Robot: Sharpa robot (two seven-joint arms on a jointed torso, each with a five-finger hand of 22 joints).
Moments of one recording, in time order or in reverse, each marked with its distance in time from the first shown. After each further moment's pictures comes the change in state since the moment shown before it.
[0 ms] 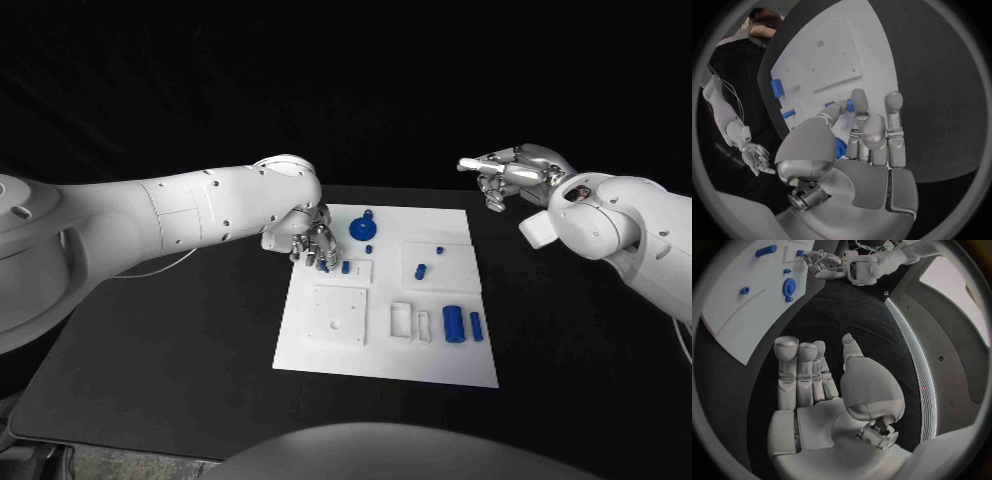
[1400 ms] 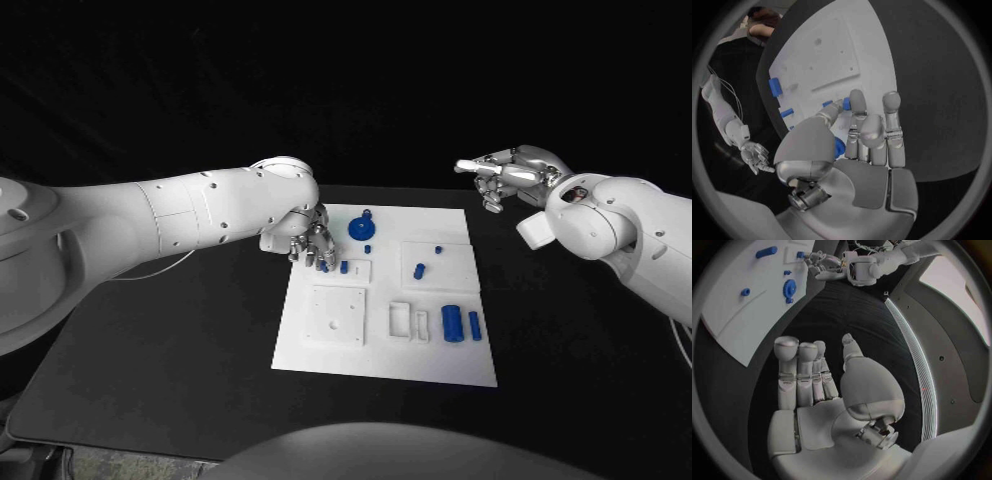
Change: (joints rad) left arm -0.004 -0.005 -0.001 0.001 -0.007 -0.022 -0.004; left_hand 0.021 -0.064 -0.029 0.037 -0.170 0.038 -0.038 -0.009 -0.046 -0.011 -0.013 -0.001 0.005 -0.006 -0.006 -0.008 -0.014 0.003 0.007 -0.007 -0.022 0.000; right arm -0.004 0.001 0.000 -0.001 0.000 0.005 0.000; right_hand 0.000 0.000 0.003 -0.003 0.000 0.000 0.000 0.000 0.000 0.000 0.000 0.000 0.000 0.000 0.000 0.000 -0.001 0.000 0.000 0.000 -0.004 0.000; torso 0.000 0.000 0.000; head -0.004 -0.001
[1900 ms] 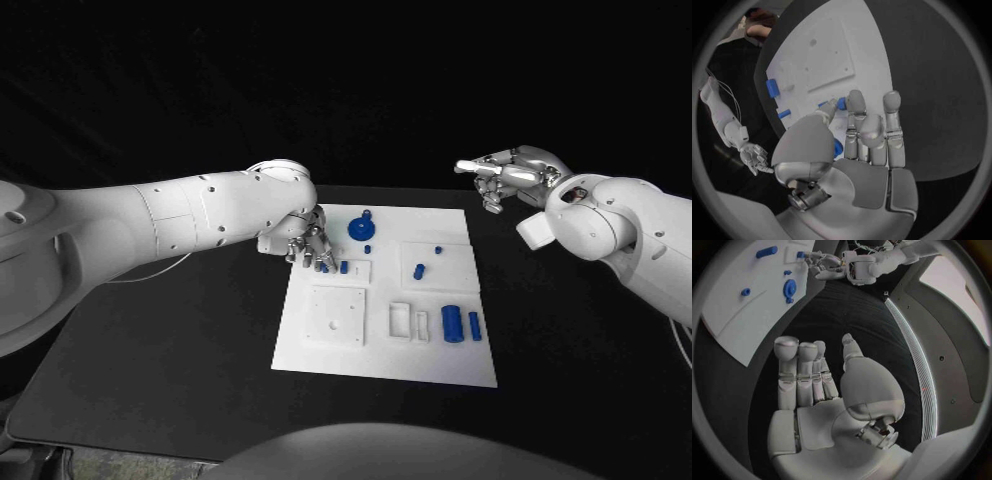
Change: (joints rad) left arm -0.005 -0.008 -0.003 0.005 -0.020 -0.010 0.000; left_hand 0.011 -0.072 -0.057 0.146 -0.175 0.013 -0.001 0.001 -0.008 0.001 0.001 0.000 0.003 0.000 0.000 -0.004 -0.003 -0.015 0.004 -0.003 -0.009 0.000; right arm 0.000 0.000 0.000 0.000 0.000 0.000 0.000; right_hand 0.000 0.000 0.000 0.000 0.000 0.000 0.000 0.000 0.000 0.000 0.000 0.000 0.000 0.000 0.000 -0.004 0.000 0.000 0.000 0.000 -0.005 0.000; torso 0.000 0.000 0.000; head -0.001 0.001
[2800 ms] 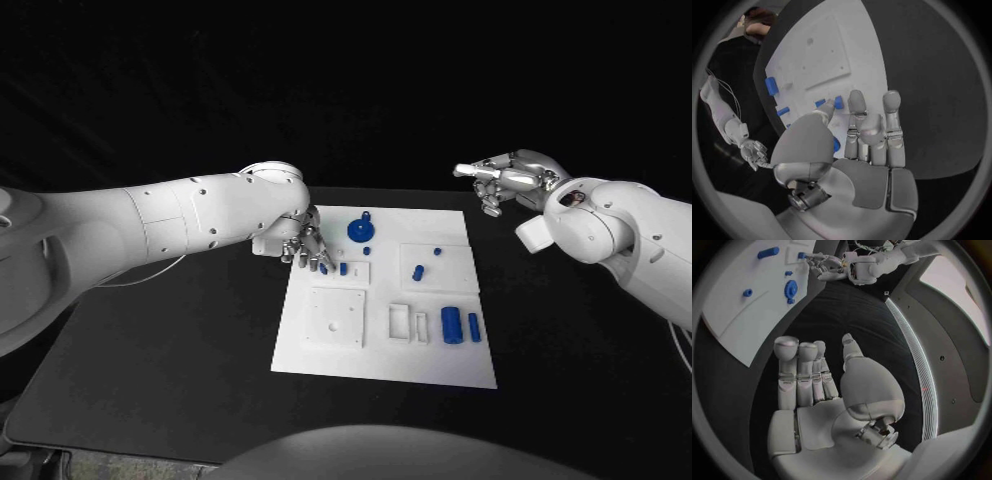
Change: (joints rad) left arm 0.000 -0.027 0.002 0.017 -0.005 -0.029 0.006; left_hand -0.011 -0.040 -0.026 0.062 -0.099 -0.044 0.029 -0.003 -0.116 -0.010 0.017 0.000 0.001 -0.001 0.001 -0.023 -0.034 0.000 0.003 0.003 -0.010 0.000; right arm -0.006 -0.002 0.000 0.000 0.000 0.000 0.000; right_hand 0.000 0.000 0.000 0.000 0.000 0.000 0.000 0.000 0.000 0.000 0.000 0.000 0.000 0.000 0.000 0.000 0.000 0.000 0.000 0.000 0.000 0.000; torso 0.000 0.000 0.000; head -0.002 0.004
